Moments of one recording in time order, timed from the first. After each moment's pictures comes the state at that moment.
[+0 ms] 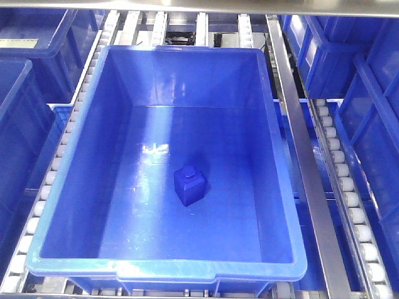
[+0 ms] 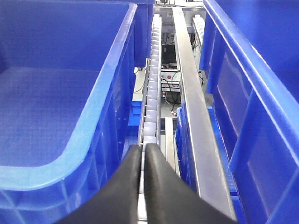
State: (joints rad) left arm 0.06 0.02 0.03 0.01 0.19 -0.04; right arm 0.08 -0.01 0.03 -0.15 0.17 0.03
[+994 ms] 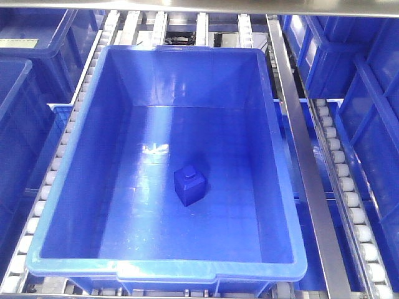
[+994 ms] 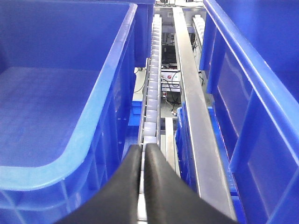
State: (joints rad) left arm 0.06 0.02 0.03 0.01 0.19 -0.04; right arm -0.02 -0.01 0.03 -0.13 0.13 0.03
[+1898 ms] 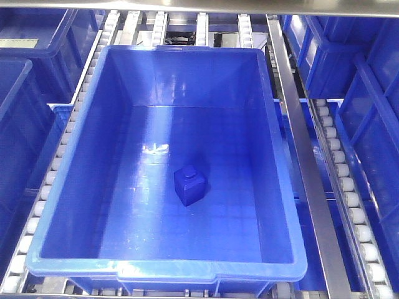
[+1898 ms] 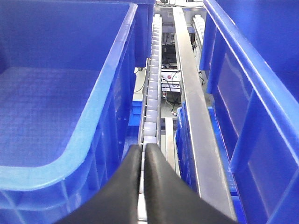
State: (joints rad) left arm 0.06 0.02 0.03 0.01 0.19 -0.04; right arm -0.02 -0.01 0.03 -0.10 0.19 0.03
